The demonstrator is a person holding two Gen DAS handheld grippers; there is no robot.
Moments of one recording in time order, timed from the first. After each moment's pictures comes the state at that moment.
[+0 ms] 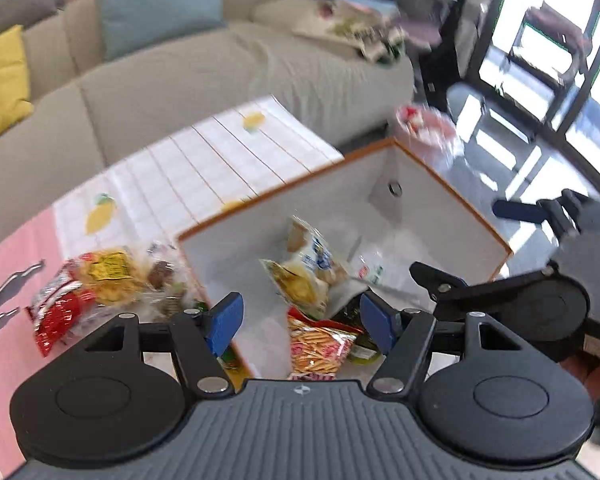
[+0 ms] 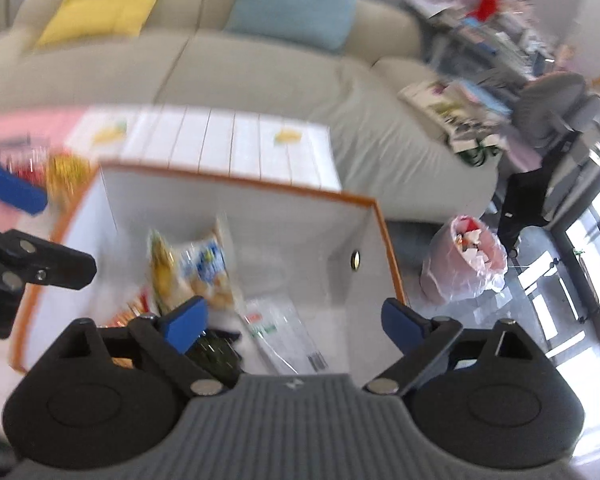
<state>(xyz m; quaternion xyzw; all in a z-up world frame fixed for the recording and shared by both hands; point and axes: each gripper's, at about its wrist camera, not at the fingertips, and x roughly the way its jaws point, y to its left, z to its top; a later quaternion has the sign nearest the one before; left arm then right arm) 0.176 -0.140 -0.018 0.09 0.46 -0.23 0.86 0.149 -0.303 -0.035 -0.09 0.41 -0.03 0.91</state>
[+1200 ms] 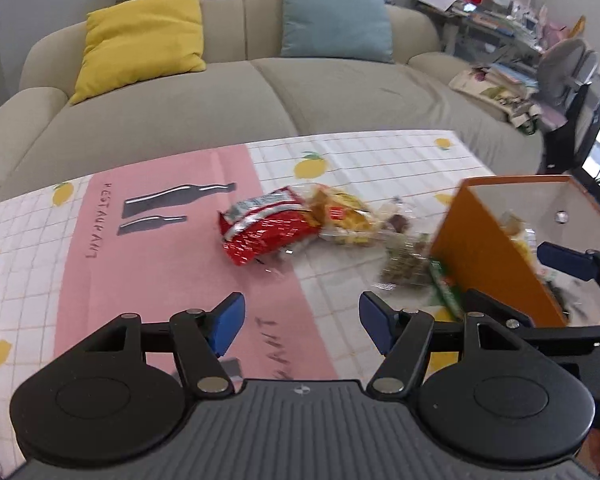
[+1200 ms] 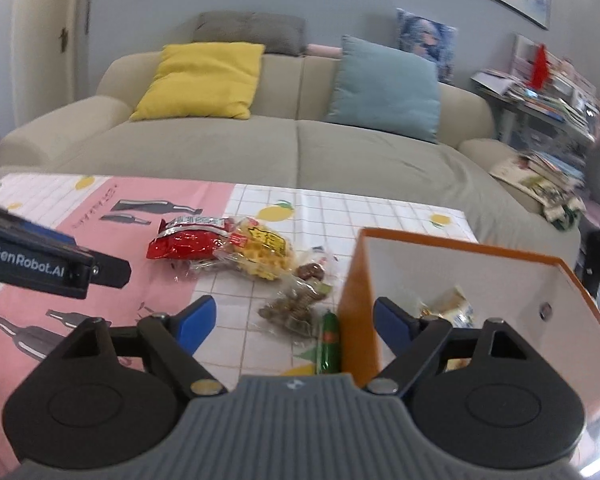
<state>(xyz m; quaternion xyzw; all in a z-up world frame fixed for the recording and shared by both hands) 0.152 0.082 -0.085 0.01 0.40 -0.07 0.91 0.126 -0.096 -0.087 -0.08 0.31 0.09 0.94</state>
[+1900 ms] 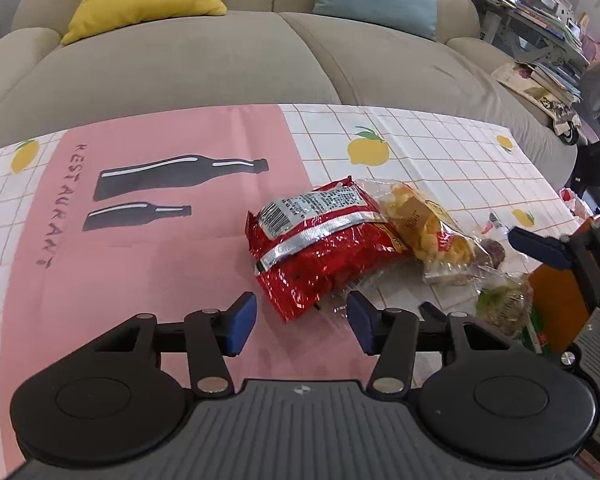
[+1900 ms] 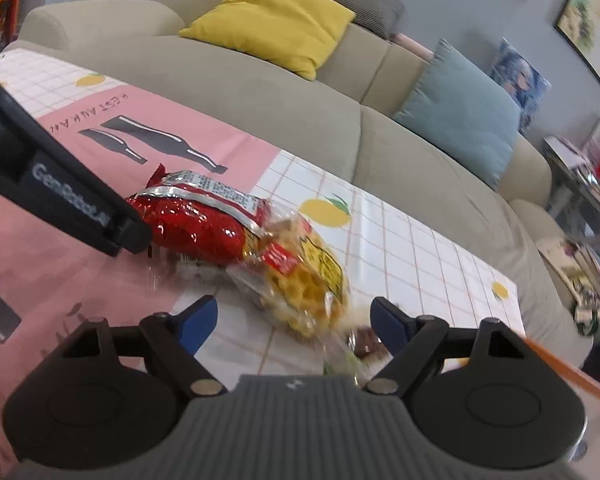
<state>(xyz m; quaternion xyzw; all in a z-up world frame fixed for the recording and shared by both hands) 0.262 0.126 -0.153 -0.04 0.45 -0.07 0.89 0.244 -0.014 -0.165 -0.25 0.32 0.14 0.90</state>
